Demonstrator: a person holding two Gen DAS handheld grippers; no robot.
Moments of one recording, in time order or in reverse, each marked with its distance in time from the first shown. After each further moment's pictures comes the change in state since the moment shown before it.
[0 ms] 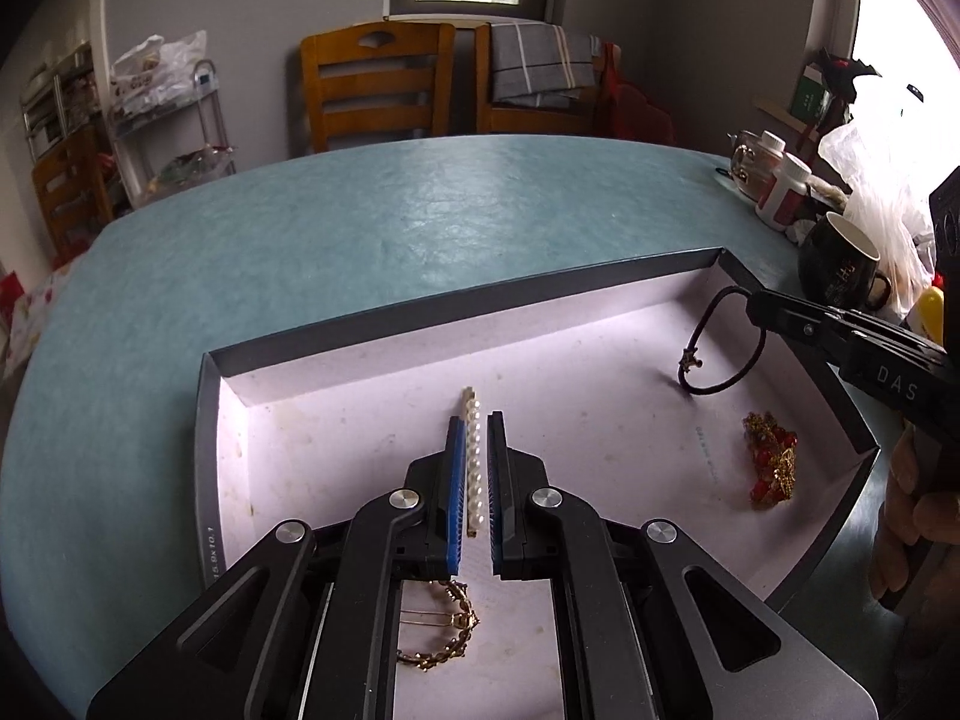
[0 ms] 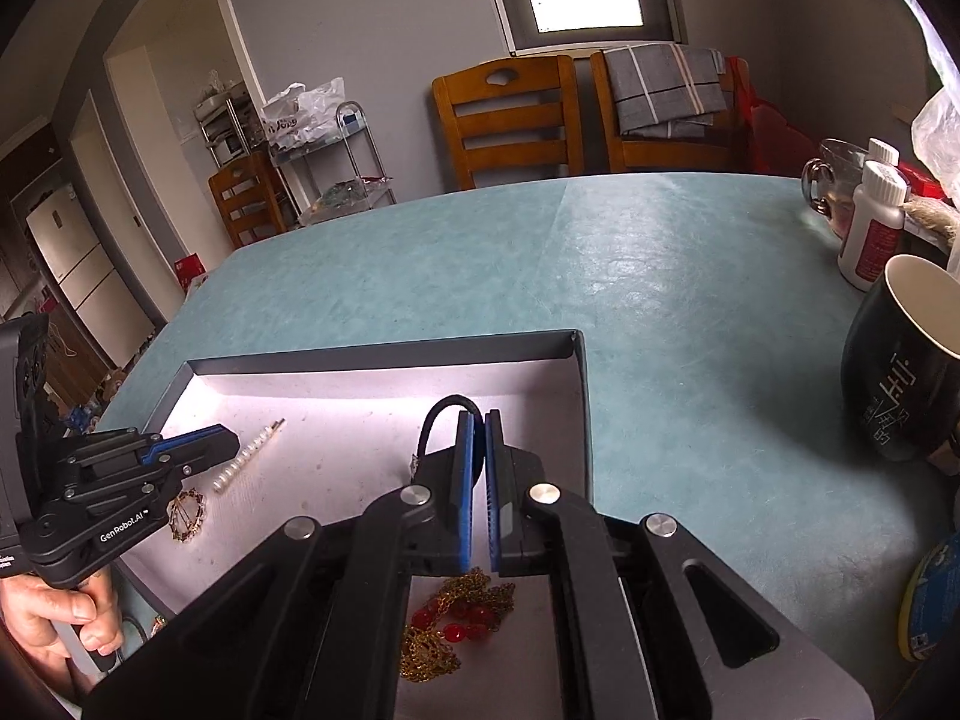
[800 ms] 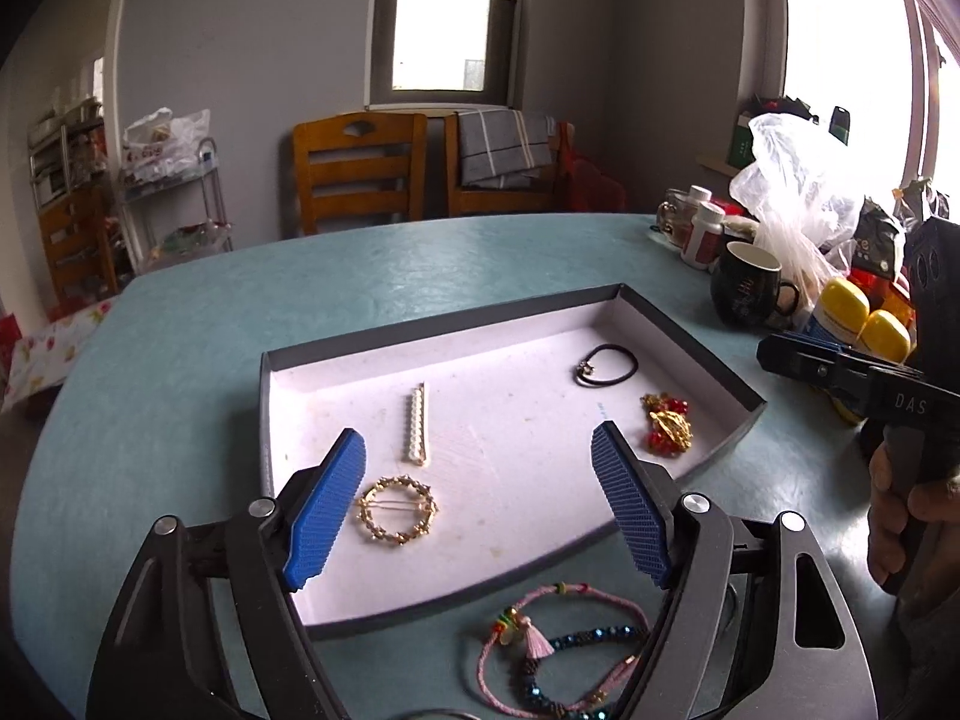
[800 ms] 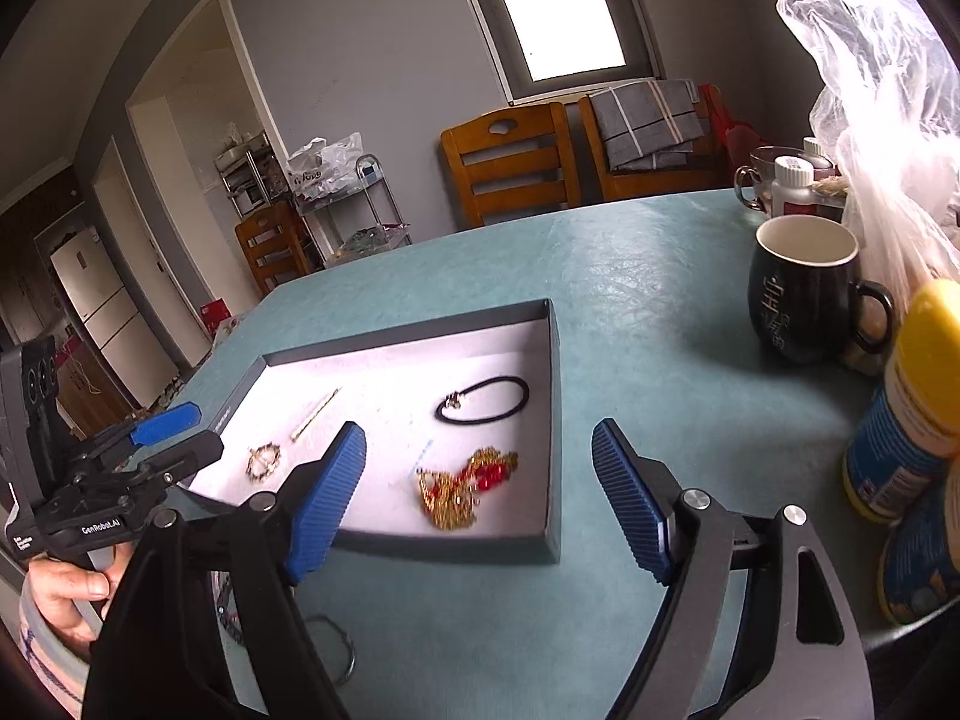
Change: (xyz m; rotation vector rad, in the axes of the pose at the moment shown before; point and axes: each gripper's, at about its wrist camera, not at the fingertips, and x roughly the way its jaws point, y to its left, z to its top) left arm -0.092 -0.020 -0.050 0.064 -0.227 -0.057; right arm -0.103 -0.007 -0.060 0.050 -0.123 0.057
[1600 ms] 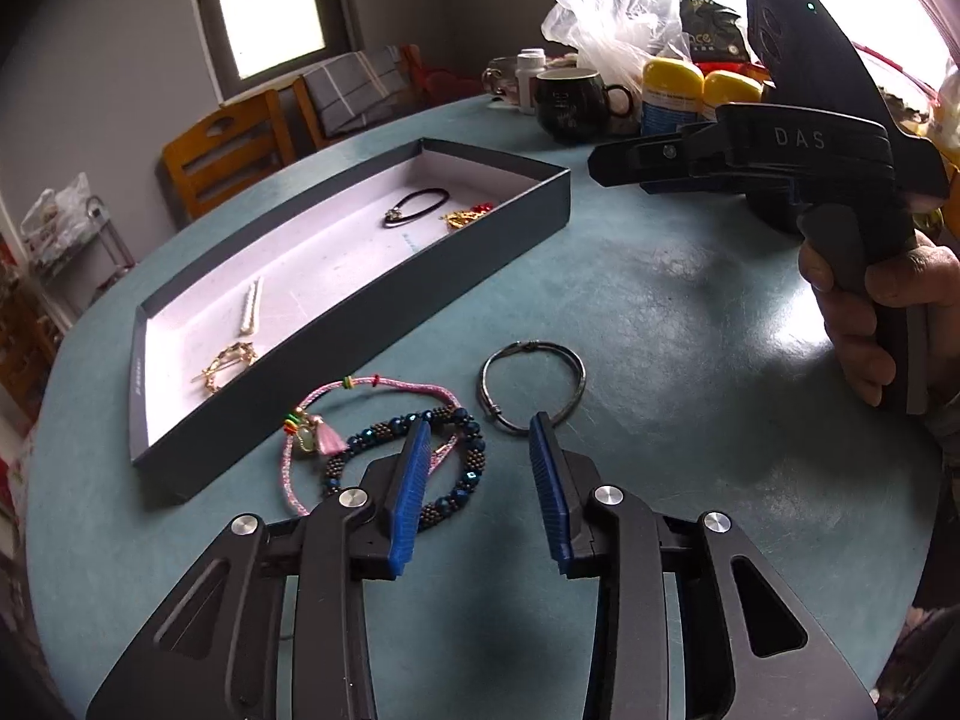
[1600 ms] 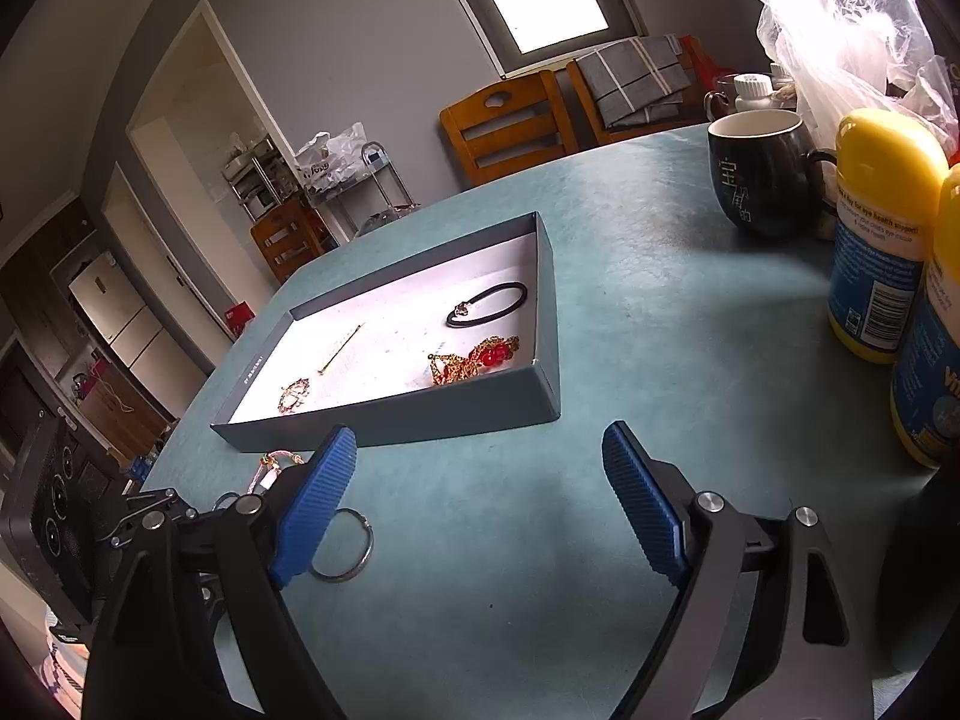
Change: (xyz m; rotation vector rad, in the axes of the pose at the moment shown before) left arm -0.017 -0.085 -0.081 0.354 0.181 -0.104; right arm -0.025 -0.016 -0.048 0.105 0.044 0.070
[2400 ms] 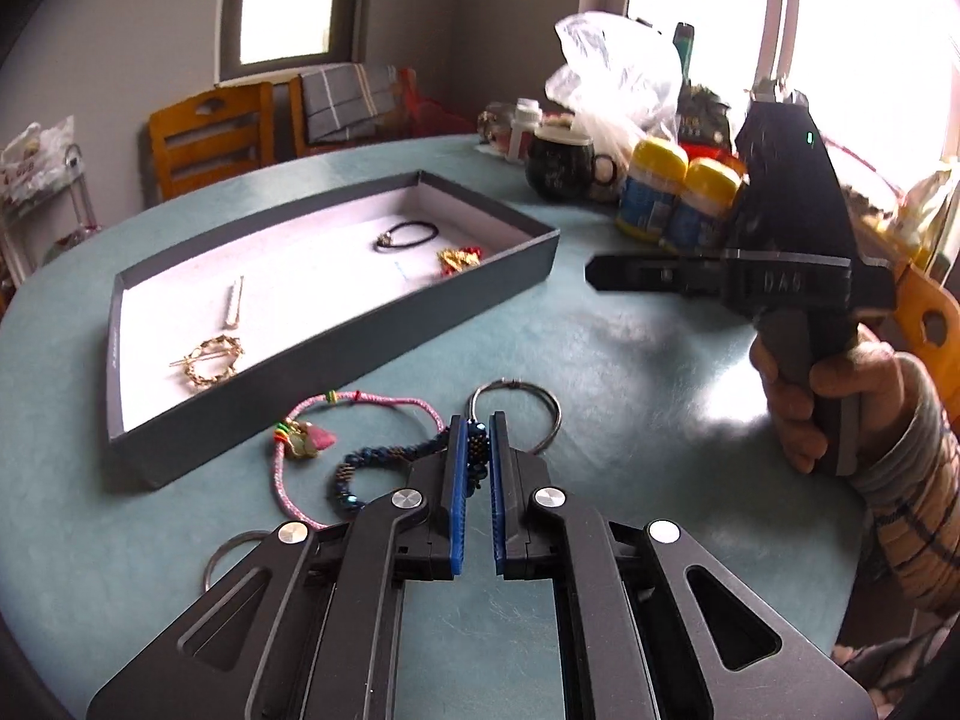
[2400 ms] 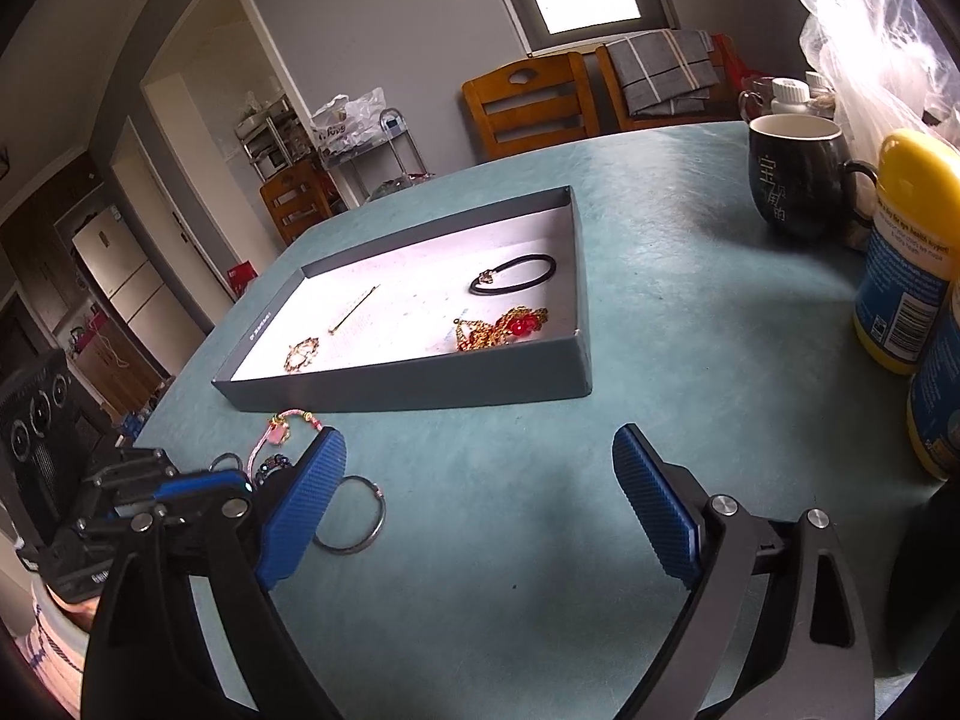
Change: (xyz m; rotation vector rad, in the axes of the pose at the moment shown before) left arm -0.025 0.041 -0.010 -0.192 -0.144 -0.204; right arm 0.009 0.023 -0.006 -0.101 0.067 -0.005
